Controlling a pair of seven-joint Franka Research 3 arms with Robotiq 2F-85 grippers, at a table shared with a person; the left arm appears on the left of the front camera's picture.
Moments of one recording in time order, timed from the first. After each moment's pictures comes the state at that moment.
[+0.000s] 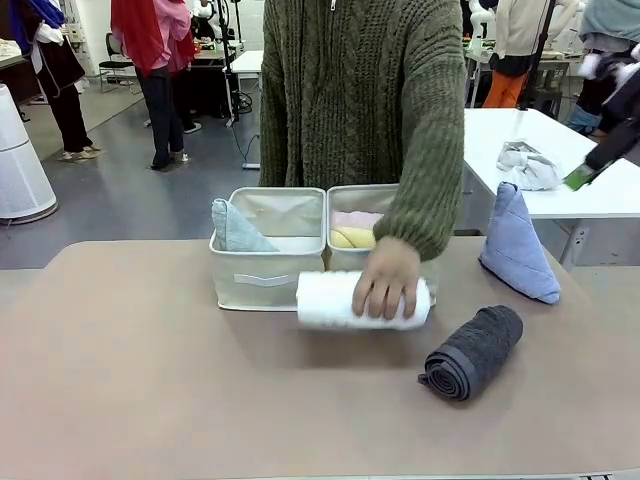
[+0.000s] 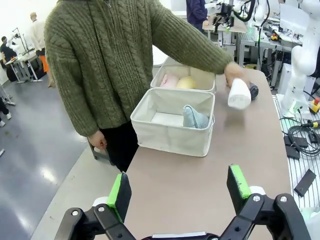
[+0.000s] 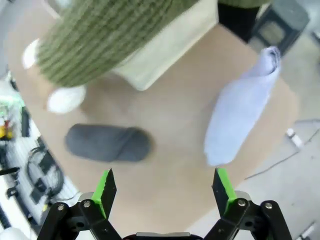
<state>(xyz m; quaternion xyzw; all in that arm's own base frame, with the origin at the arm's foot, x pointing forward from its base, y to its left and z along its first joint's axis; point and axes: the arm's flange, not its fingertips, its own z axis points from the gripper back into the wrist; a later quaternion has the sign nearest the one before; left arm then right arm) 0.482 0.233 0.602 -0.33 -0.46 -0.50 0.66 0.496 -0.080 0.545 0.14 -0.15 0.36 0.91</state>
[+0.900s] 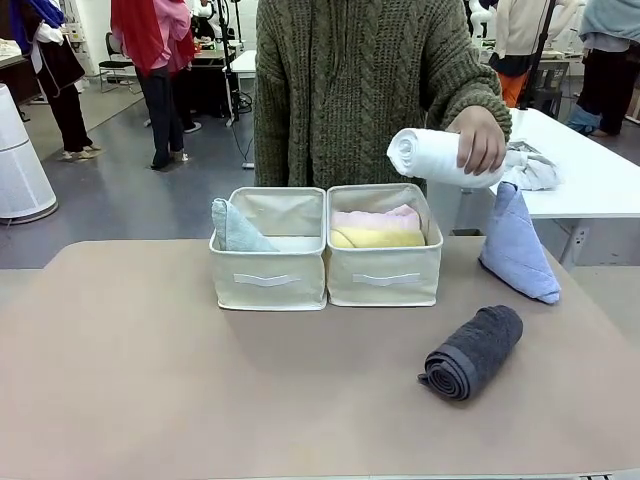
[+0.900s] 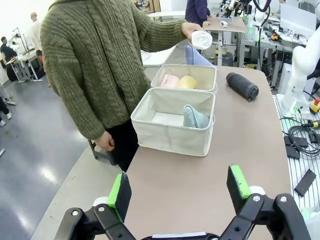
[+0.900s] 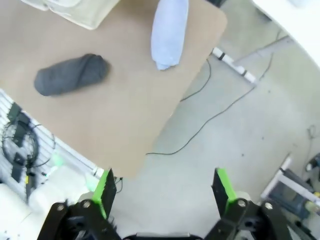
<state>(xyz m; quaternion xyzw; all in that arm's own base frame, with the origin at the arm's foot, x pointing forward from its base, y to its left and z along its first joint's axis) 0.482 0.234 0.602 -0.33 -0.46 -0.50 0.66 0.357 -0.188 0.634 0.02 -0.13 0.29 0.95</state>
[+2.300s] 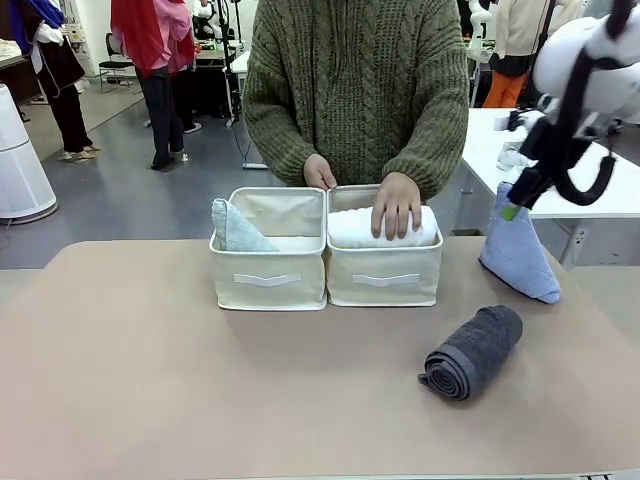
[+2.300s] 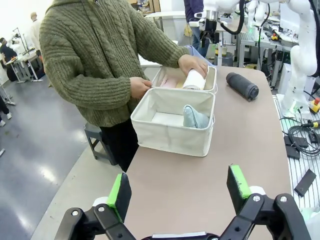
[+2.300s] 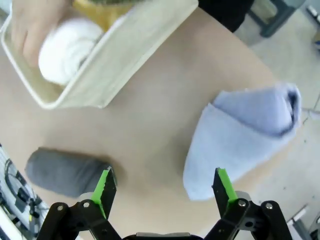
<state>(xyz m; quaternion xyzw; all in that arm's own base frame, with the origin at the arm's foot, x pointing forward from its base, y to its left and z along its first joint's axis) 0.482 0.233 0.602 -0.33 -0.46 -0.50 0.66 0.576 -0.019 0.468 0.09 -0.09 0.35 0.93</state>
